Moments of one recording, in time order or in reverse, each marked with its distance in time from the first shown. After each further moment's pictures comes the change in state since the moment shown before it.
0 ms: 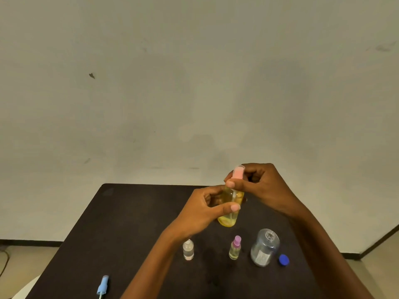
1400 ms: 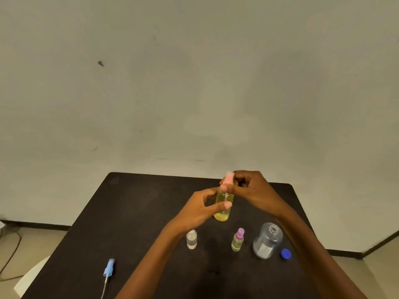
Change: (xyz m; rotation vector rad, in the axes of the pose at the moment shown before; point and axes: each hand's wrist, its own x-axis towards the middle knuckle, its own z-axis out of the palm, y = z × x) left_hand 0.000 -0.053 -0.016 0.195 0.035 -0.100; right_hand 0.010 0.057 0.022 -0.091 -0.122 0.114
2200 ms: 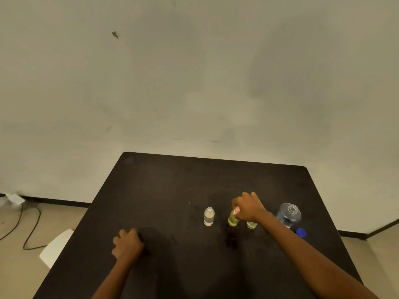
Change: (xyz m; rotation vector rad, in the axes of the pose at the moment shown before) left_hand -0.131 -0.217 -0.111 0.785 0.351 -1.067; right_hand 0.012 0.148 0.092 -1.108 -0.361 0.199
